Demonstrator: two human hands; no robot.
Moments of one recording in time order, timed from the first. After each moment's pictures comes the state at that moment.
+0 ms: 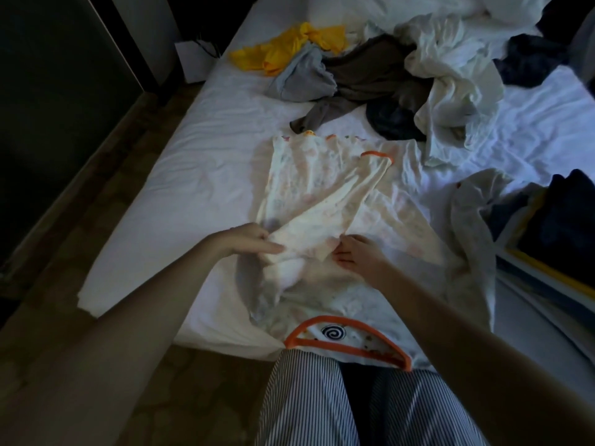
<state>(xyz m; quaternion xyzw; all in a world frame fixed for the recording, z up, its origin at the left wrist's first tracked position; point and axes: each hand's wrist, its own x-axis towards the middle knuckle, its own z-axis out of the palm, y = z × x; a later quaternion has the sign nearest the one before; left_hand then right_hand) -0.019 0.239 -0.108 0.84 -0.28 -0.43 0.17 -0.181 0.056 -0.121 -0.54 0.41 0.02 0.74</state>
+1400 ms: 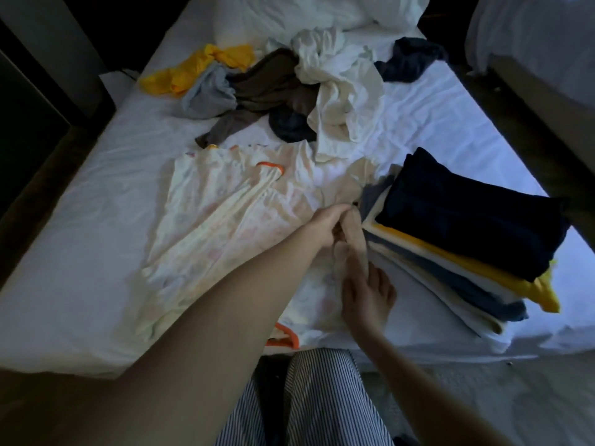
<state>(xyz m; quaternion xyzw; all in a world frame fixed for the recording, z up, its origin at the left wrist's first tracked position) -0.216 -0.057 -0.107 0.65 0.04 -0.51 0.56 -0.373 -0.010 -0.161 -0.86 0.45 -0.09 0.23</state>
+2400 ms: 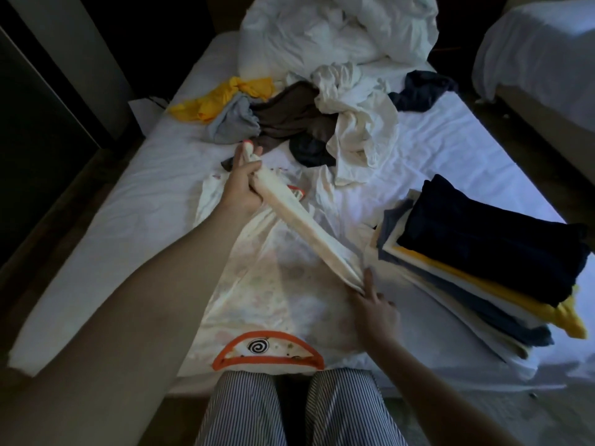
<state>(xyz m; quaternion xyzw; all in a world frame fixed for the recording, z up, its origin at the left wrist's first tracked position) -0.074 0.044 -0.012 0.46 -0.04 -0.31 0.83 -0.357 -0.005 -0.124 -0.92 0.35 0.09 0.16</state>
